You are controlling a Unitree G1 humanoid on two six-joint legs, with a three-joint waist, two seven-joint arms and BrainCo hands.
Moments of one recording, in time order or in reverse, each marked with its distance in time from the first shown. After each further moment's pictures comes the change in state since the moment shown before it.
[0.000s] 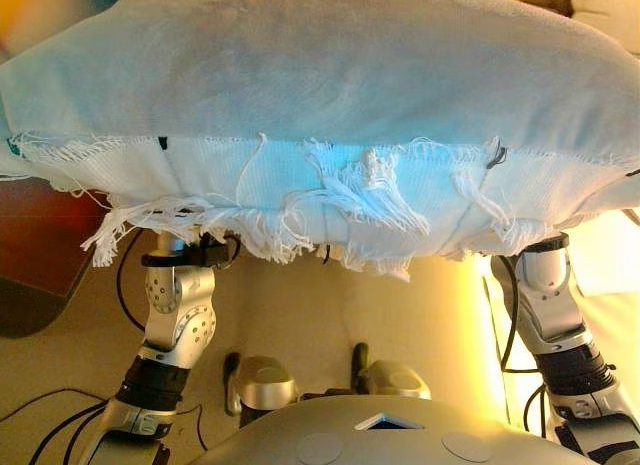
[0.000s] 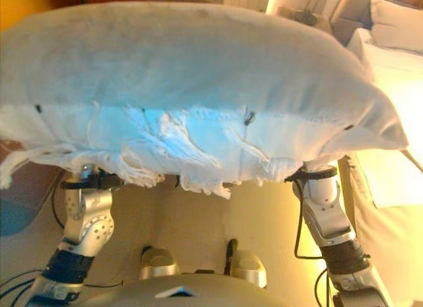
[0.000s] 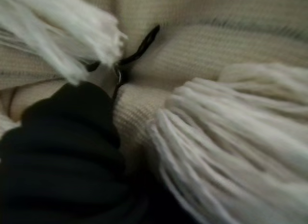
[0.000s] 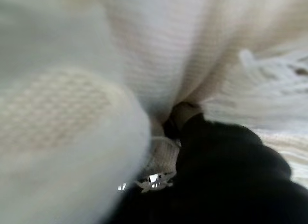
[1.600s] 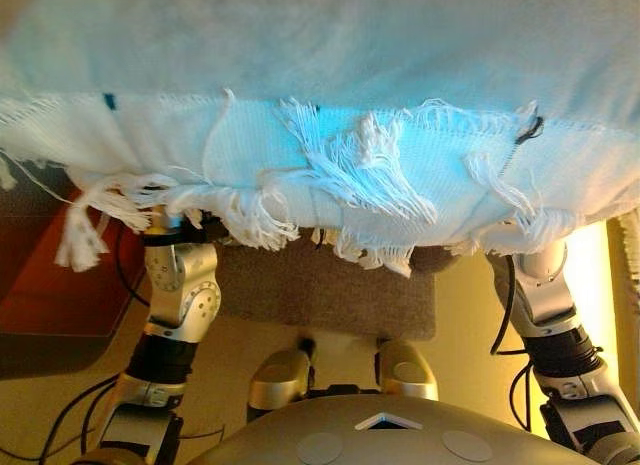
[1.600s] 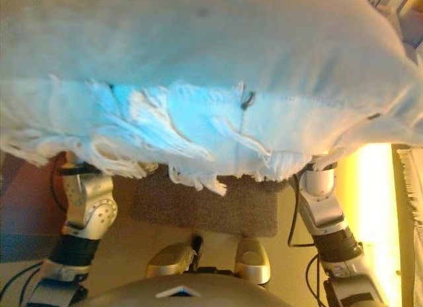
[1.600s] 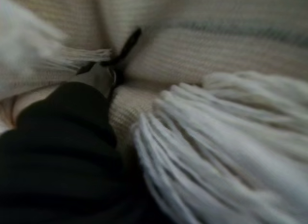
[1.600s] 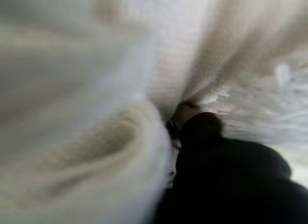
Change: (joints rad) left arm -0.127 -0.037 0.011 0.031 0.048 -0.028 0.044; right arm -0.112 -0.002 -0.014 0.056 -0.019 -0.018 -0.053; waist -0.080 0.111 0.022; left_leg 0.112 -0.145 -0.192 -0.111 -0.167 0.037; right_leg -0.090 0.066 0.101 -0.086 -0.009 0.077
